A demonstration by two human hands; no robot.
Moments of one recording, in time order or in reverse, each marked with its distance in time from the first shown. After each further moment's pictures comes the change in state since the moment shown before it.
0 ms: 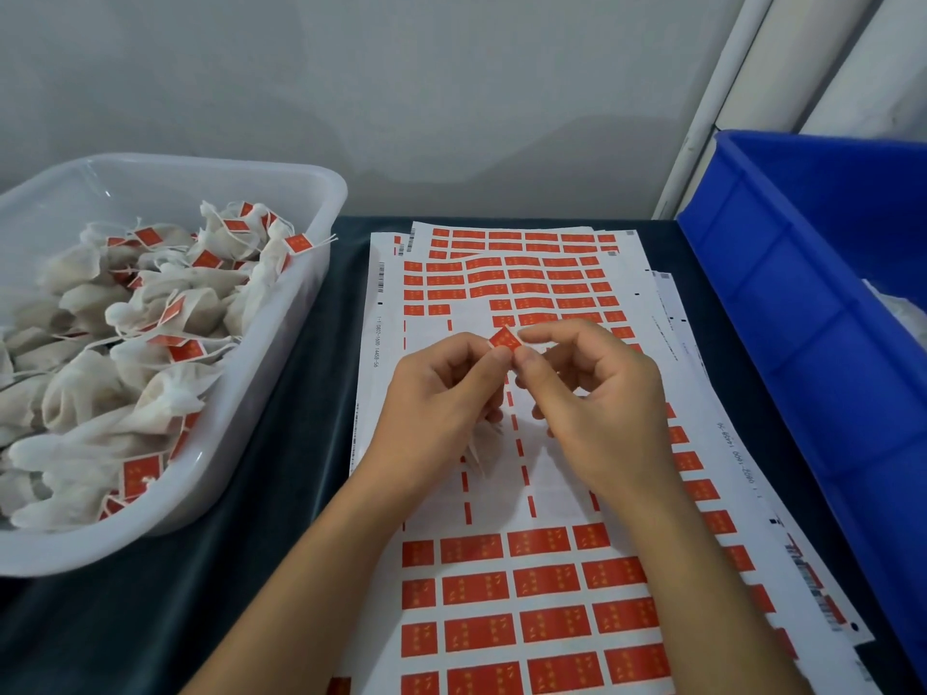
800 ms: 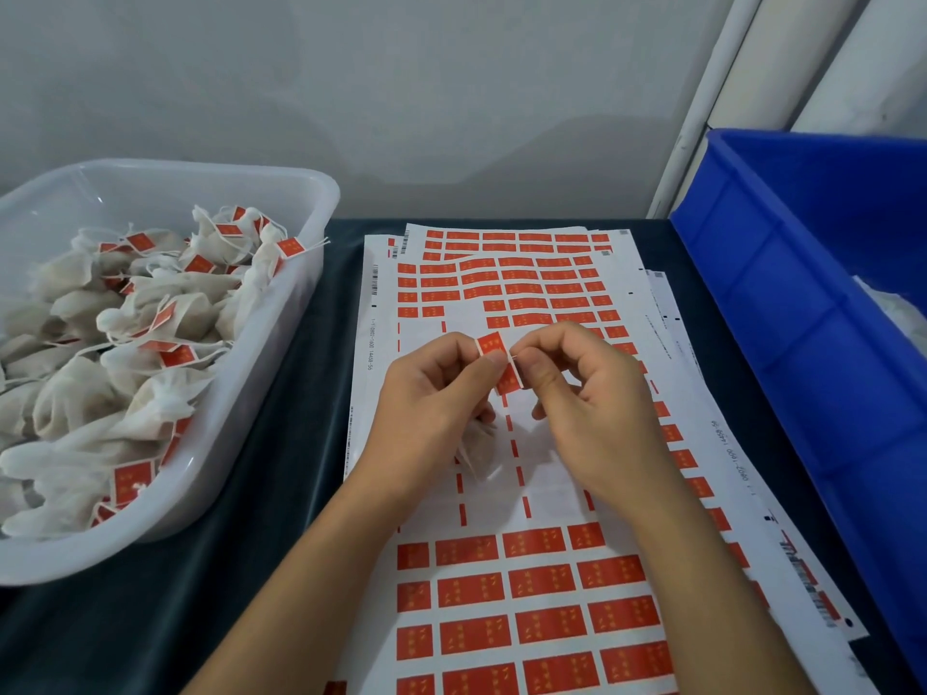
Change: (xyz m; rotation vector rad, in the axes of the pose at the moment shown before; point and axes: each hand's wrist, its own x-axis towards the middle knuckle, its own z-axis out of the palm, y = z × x) left_hand 0.000 -0.004 0.001 -0.035 0.028 -0.041; right_hand 0.004 -0.002 -0.004 -0.031 -0.139 -0.012
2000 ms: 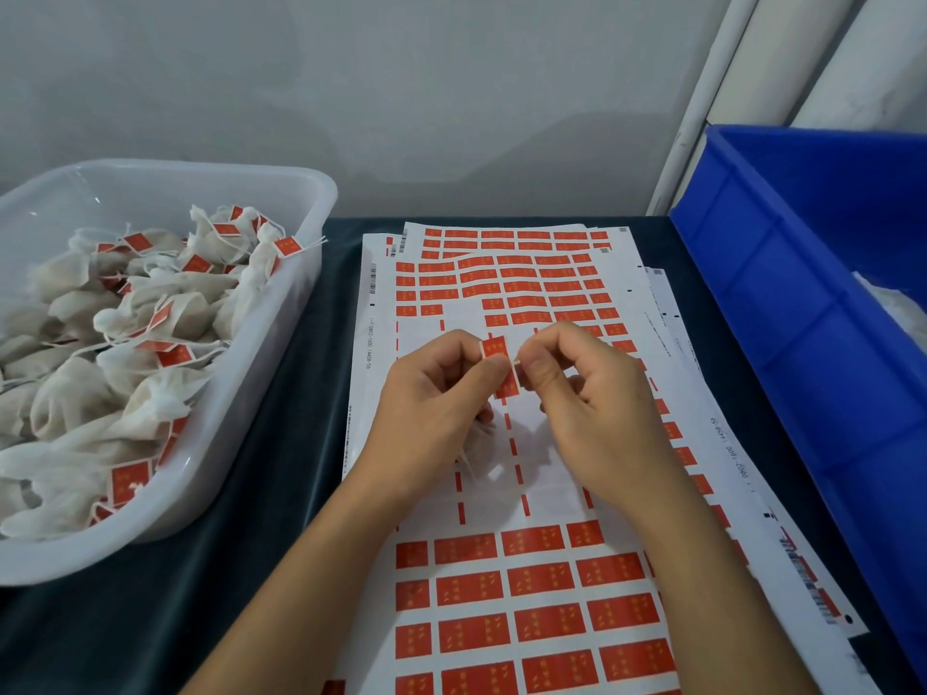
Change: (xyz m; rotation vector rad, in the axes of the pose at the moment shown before) left_hand 0.000 0.002 0.000 0.038 -0.034 0.052; right_hand -0.002 -0.004 -0.005 -0.092 -0.024 -0.006
